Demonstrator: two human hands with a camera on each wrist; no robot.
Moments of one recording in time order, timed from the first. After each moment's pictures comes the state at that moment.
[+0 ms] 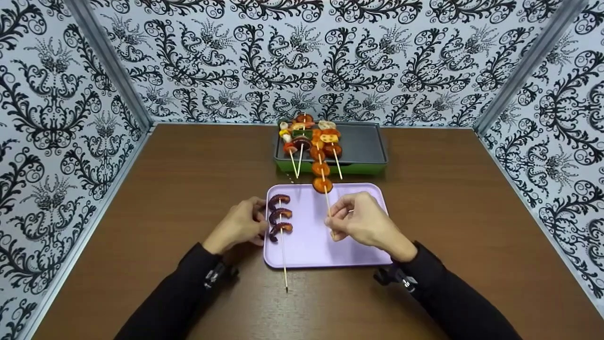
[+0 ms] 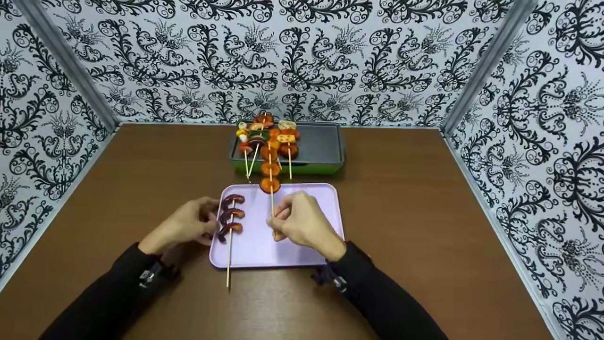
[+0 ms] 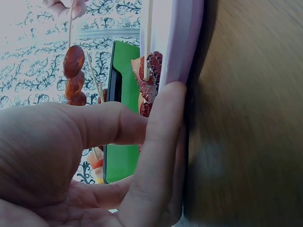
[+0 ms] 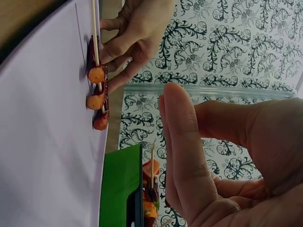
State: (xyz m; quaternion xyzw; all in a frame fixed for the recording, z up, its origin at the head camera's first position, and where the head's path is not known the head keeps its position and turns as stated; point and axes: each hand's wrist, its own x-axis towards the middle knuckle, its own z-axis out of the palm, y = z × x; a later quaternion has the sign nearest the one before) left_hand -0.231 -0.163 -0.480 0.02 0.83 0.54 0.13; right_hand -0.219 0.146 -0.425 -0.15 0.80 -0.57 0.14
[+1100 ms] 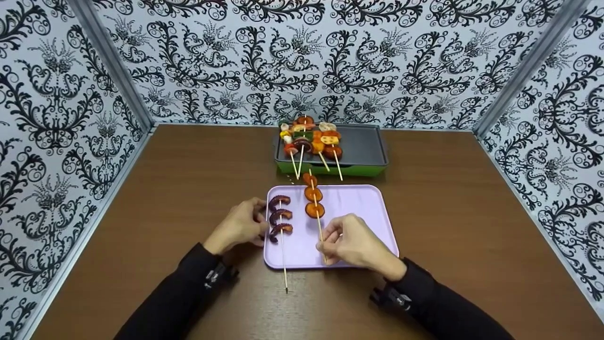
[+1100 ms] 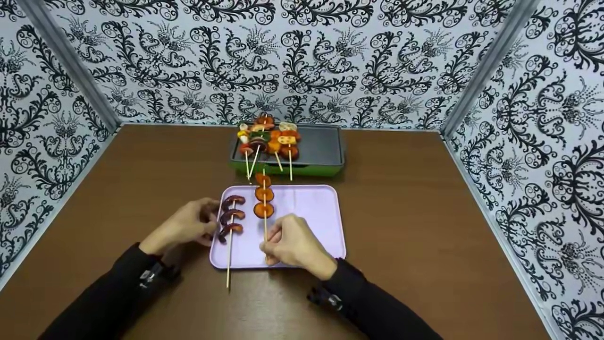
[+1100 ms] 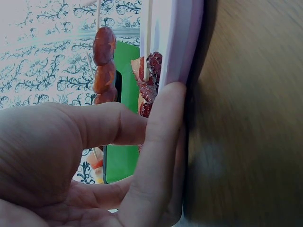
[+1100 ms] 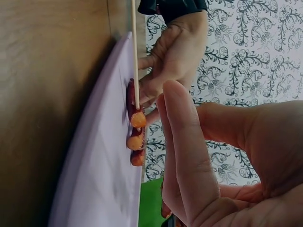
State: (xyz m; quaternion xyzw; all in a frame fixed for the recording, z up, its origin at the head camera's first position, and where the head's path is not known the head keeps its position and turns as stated) left_hand -0.230 -0.163 -0.481 0.01 0.82 0.56 0.14; right_hand -0.196 0.133 -0.457 -0.16 0.81 -0.53 0.19
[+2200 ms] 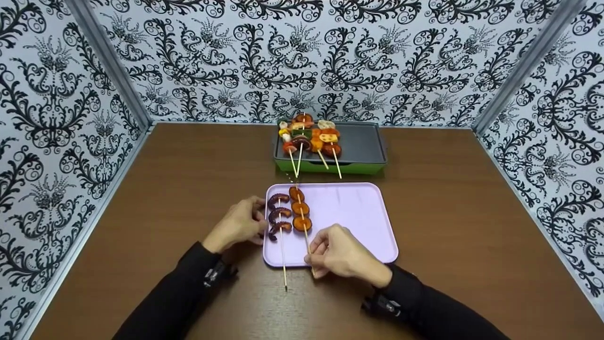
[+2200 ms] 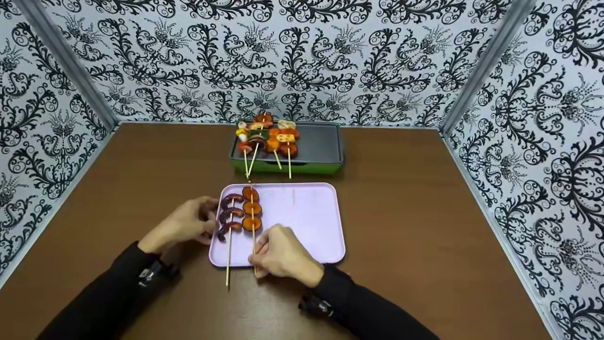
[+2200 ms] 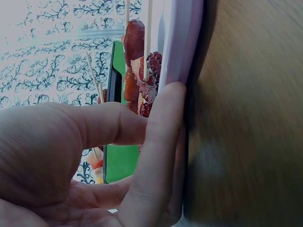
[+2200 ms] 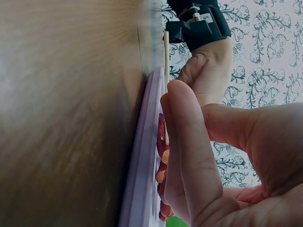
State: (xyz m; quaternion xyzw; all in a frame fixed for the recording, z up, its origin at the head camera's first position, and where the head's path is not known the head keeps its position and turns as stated) left_hand -0.230 -0.162 -0.480 0.01 0.82 0.56 0.15; right_hand -0.182 0.112 -0.474 -0.15 0.79 -0.54 0.24
